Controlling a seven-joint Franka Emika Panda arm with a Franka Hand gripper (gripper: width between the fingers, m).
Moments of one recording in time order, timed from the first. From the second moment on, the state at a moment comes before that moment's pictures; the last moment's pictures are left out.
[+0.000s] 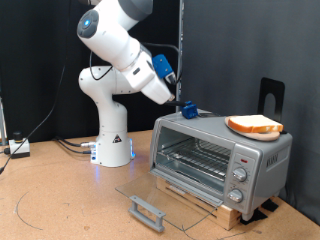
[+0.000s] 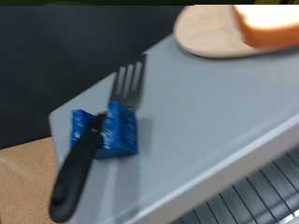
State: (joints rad) arm -0.04 -0.34 -0.22 -2.34 0.71 1.46 -0.95
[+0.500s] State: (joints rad) arm -0.04 -0.52 -0.16 -2.39 0.69 1.43 -1.00
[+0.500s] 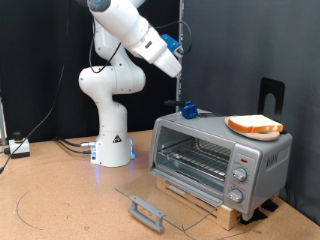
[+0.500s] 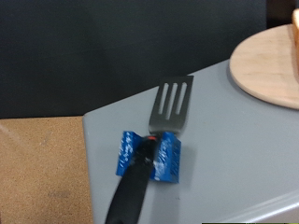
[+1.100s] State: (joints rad) arm -0.04 -0.71 -0.08 -2.44 0.69 1.39 -0.88
